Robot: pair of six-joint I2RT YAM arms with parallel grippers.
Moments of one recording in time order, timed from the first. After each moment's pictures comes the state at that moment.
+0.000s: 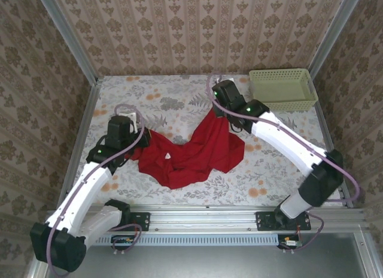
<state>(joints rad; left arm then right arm) -0.36 0.94 0.80 -0.53 0.11 -0.43 0.60 1.59 1.48 -0.67 0.44 0.31</state>
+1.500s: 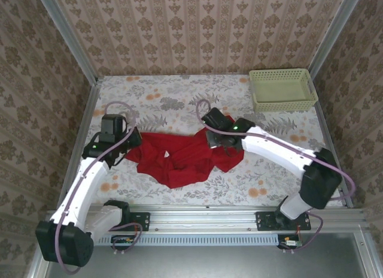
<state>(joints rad) -0.21 0.96 0.85 -0.67 0.10 -0.46 0.76 1.52 1.28 -0.78 0.31 0.44</state>
